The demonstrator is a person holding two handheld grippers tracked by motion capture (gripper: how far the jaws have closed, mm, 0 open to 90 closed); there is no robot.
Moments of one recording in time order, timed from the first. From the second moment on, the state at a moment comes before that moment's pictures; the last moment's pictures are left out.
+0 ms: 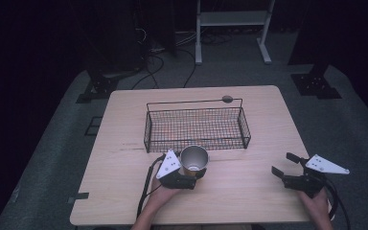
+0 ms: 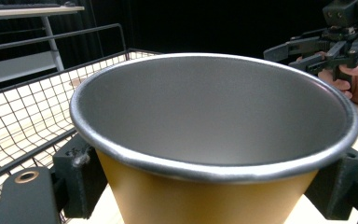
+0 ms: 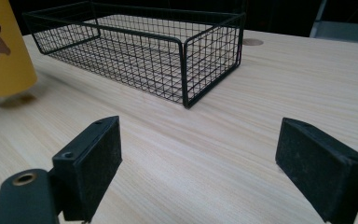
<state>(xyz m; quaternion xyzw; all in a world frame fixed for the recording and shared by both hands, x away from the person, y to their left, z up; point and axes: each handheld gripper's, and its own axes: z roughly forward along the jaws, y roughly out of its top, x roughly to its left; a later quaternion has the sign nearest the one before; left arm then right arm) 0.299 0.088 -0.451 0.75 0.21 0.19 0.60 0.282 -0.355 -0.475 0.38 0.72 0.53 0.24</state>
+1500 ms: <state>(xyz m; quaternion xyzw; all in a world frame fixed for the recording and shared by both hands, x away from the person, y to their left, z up) 0.324 0.077 -0.390 0.75 0.17 0.19 0.61 0.282 -0.356 -0.475 0.38 0.71 0.54 0.23</state>
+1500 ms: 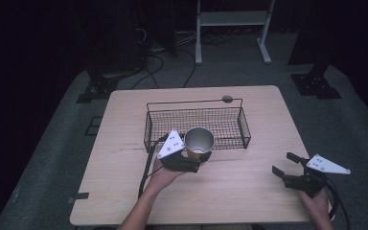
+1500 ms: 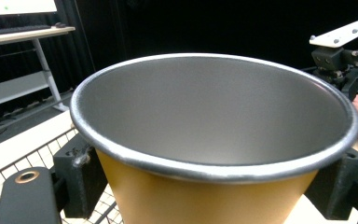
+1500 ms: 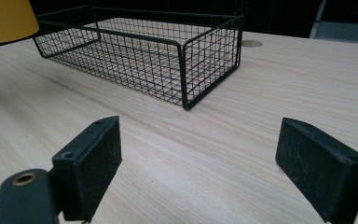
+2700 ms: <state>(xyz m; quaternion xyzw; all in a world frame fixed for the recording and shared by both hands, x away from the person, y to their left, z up) 0.386 0.071 -0.352 0.76 0.17 0.20 0.60 0.282 -0.359 -0.474 0.39 0.70 0.55 0.23</state>
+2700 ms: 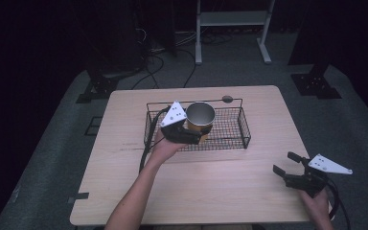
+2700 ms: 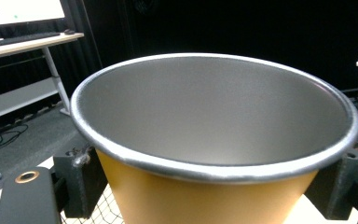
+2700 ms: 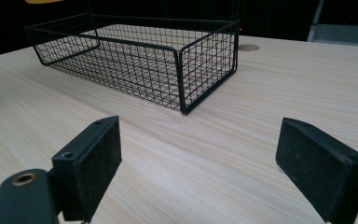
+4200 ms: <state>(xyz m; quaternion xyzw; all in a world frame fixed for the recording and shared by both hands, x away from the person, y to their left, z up) 0.452 0.063 -0.355 0.75 0.19 0.17 0.61 0.282 -0.360 -0.474 0.39 0.70 0.55 0.23</state>
